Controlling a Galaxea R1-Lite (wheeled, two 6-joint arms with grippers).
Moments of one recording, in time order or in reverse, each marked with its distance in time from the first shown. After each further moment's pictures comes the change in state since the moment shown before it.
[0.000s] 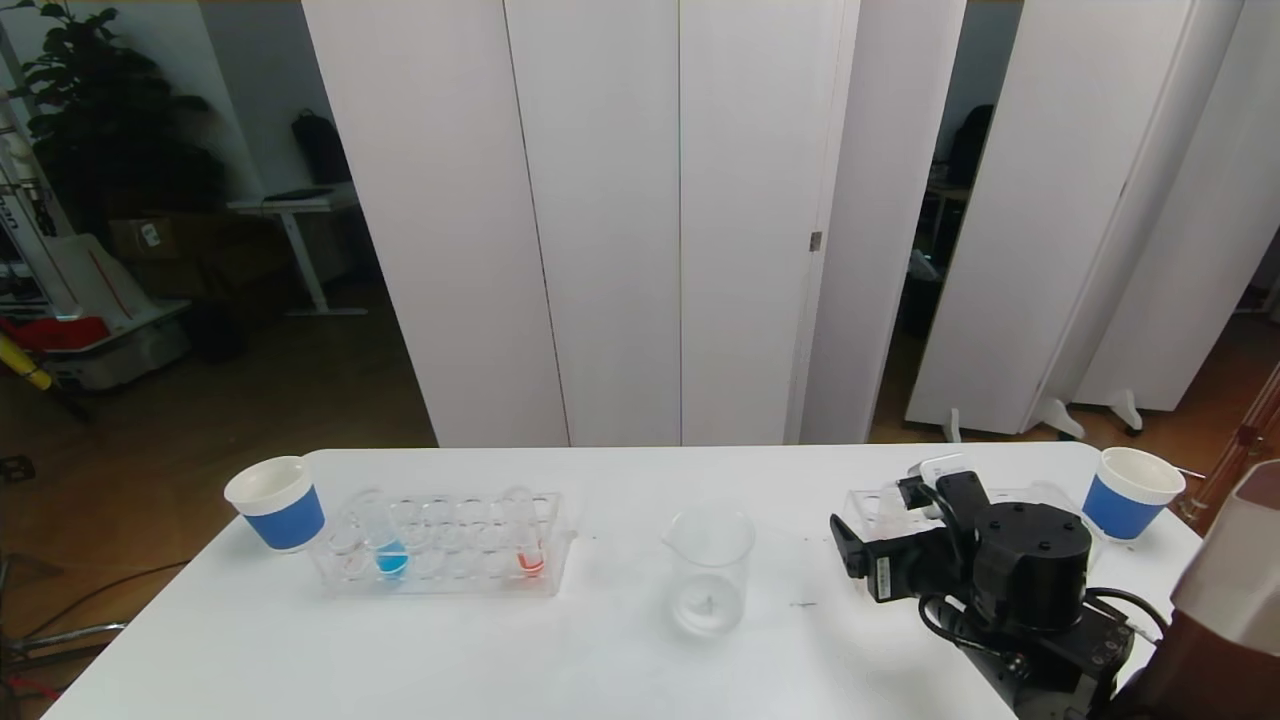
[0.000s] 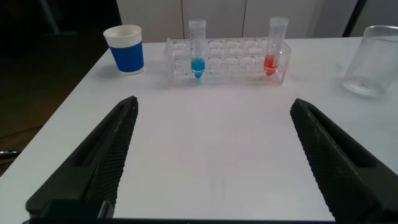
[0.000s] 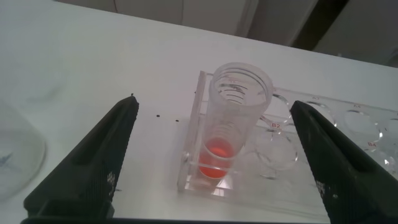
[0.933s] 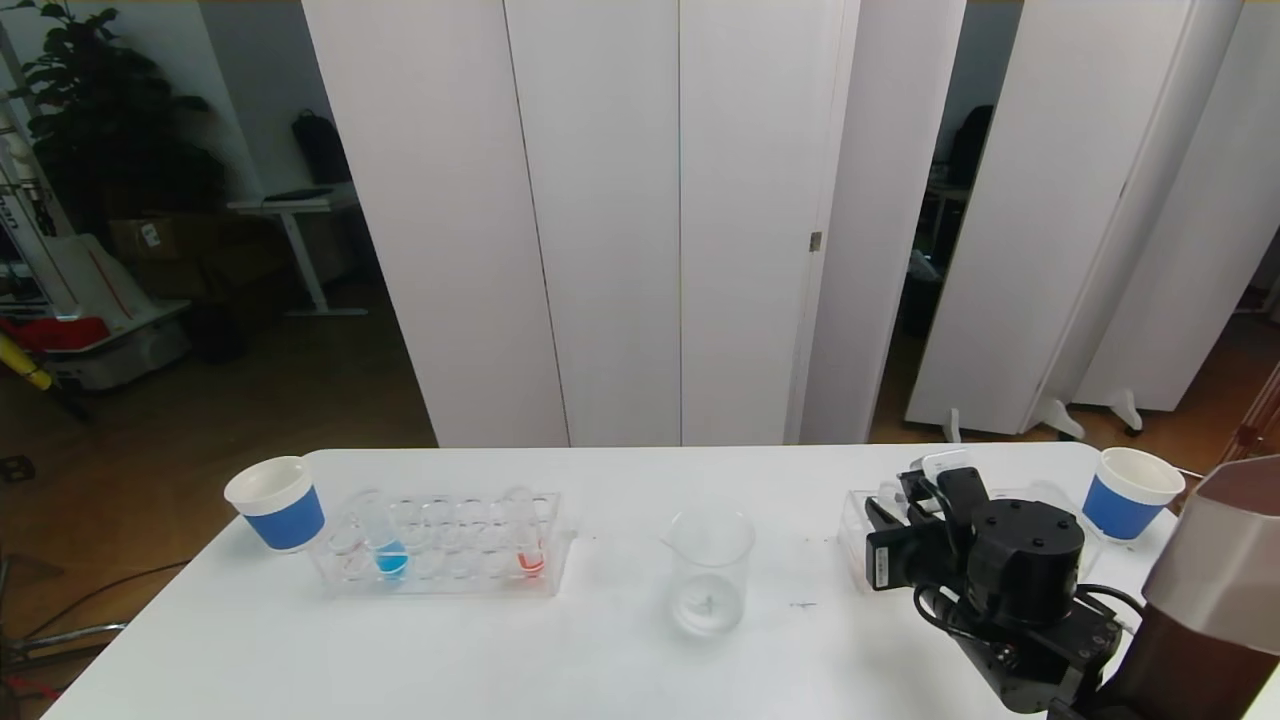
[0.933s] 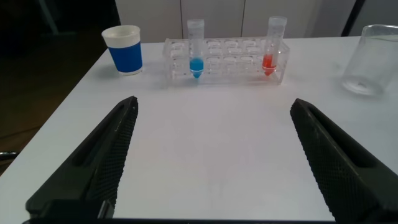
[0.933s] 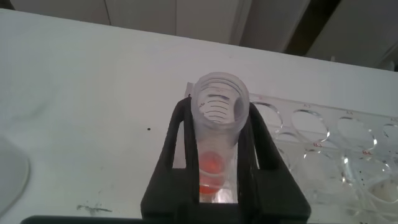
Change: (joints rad) left arm 0.001 0.000 0.000 0.000 0.000 0.000; right arm -0.006 0.046 -0.021 -0.059 -0.004 0.006
